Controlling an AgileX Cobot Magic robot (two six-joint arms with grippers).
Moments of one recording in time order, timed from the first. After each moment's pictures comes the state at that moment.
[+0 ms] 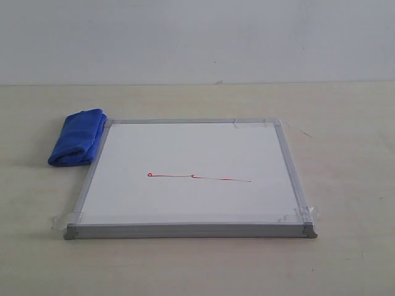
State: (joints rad) left arm 0.02 0.00 0.00 -0.03 0.37 -0.16; right arm 0.07 0.01 0.00 -0.03 0.35 0.12
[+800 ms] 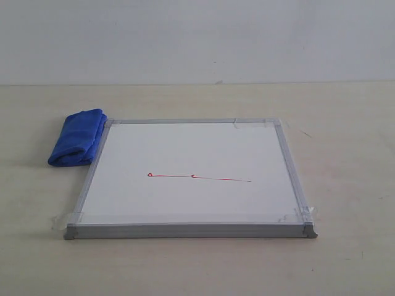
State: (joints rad) left arm 0.02 0.00 -0.01 -0.04 0.37 -0.16; right arm 0.07 0.01 0.00 -0.03 0.35 0.12
